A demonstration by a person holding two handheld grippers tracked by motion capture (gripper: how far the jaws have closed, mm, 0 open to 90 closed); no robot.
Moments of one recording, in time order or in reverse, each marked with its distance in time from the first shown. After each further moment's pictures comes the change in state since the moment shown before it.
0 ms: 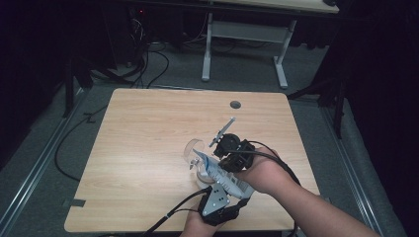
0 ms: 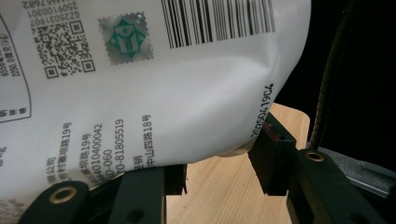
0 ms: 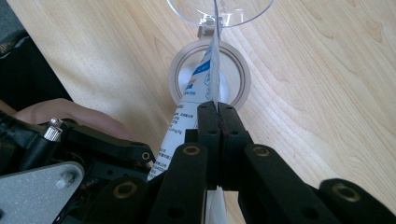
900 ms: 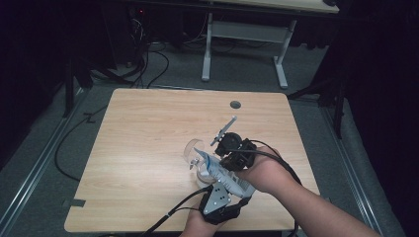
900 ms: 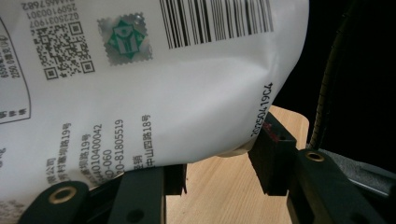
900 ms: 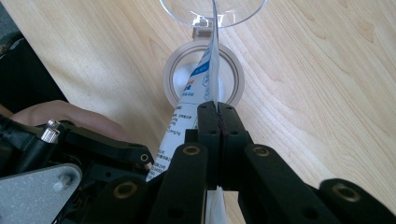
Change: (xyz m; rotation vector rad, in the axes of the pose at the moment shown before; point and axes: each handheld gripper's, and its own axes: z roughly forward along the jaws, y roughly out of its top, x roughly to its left) left arm 0.001 0.004 0.003 -0.003 -0.005 0.000; right arm -0.002 -0.001 -0.003 -0.005 -0.016 0.005
